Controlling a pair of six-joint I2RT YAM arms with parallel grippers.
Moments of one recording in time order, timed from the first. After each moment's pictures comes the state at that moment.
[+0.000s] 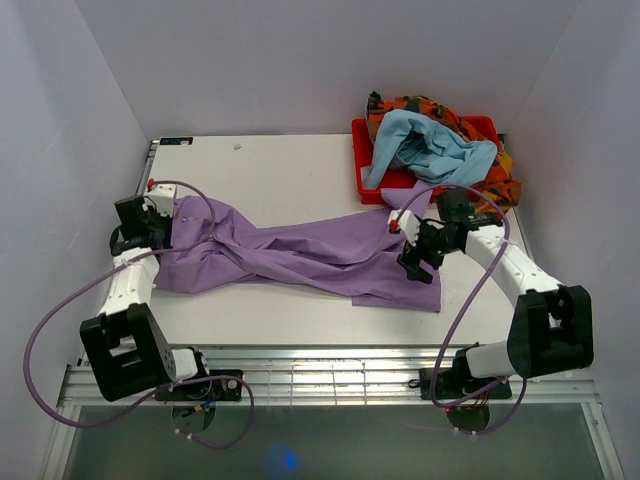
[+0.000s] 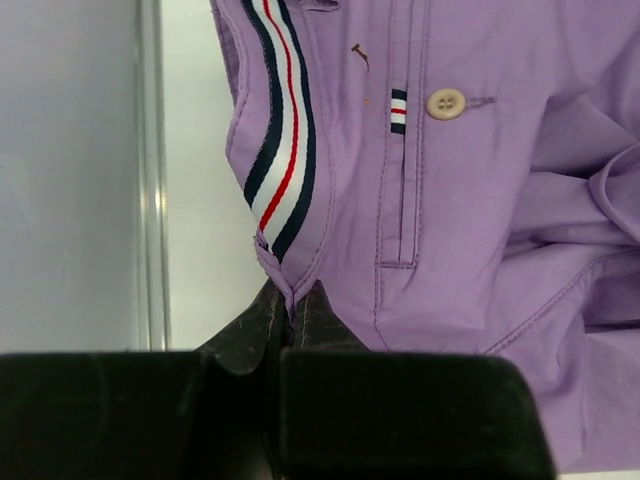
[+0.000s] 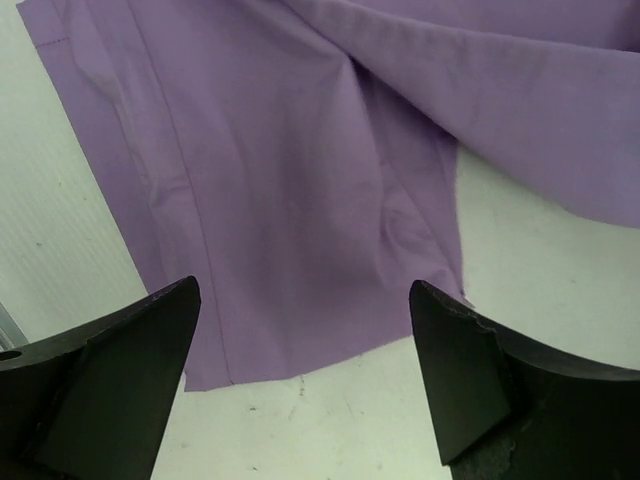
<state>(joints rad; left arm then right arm) 0.28 1.26 0.79 -0.18 0.04 0.45 0.19 1.37 0.99 -0.78 -0.48 -0.96</state>
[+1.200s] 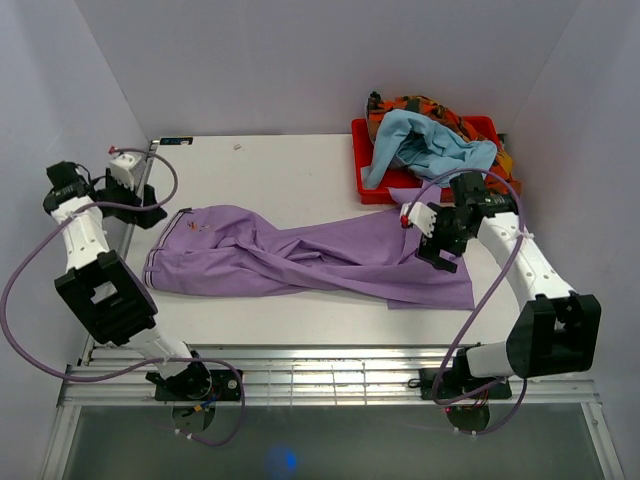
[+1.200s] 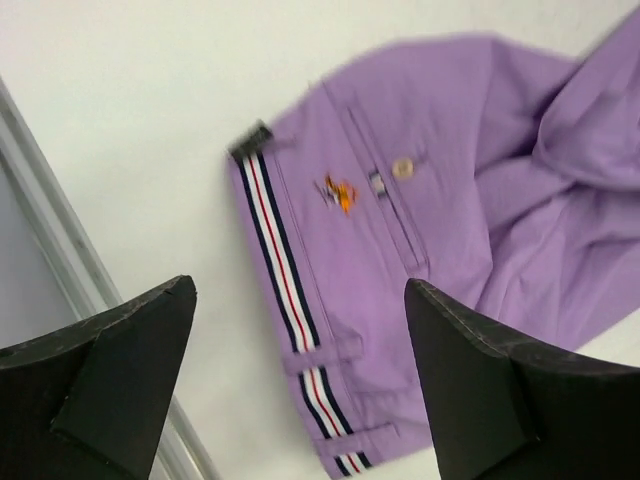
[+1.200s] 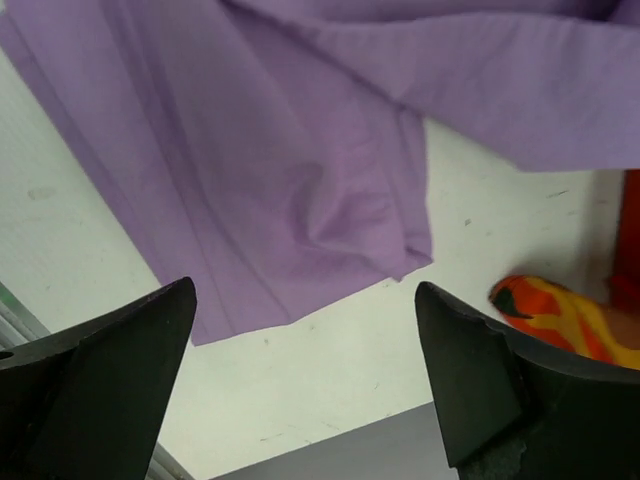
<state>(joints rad) 0.59 1.63 1.38 -0.81 0.81 0.90 0.15 1.33 1.07 -0.99 -0.24 -1.16</state>
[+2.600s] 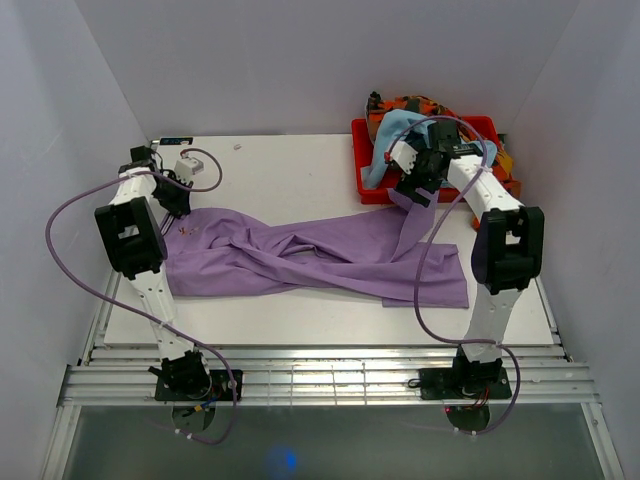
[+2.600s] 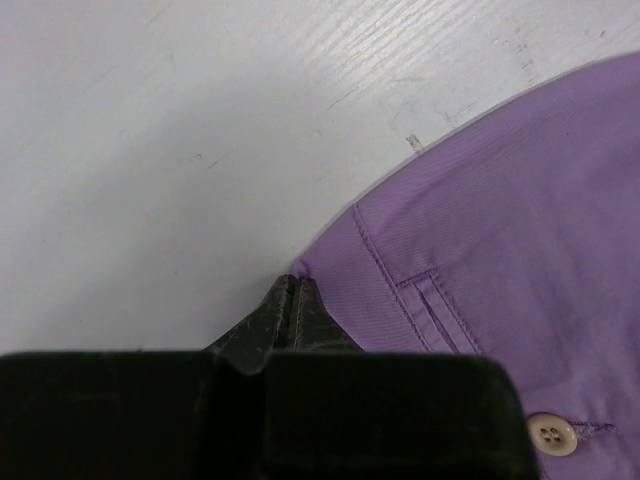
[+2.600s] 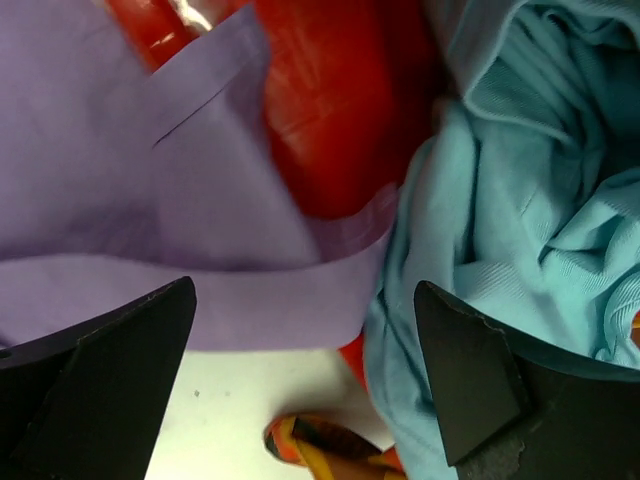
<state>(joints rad) 0.30 2.28 1.85 -0.78 0.44 0.86 0.16 1.93 1.64 -0.71 -0.21 -1.05</state>
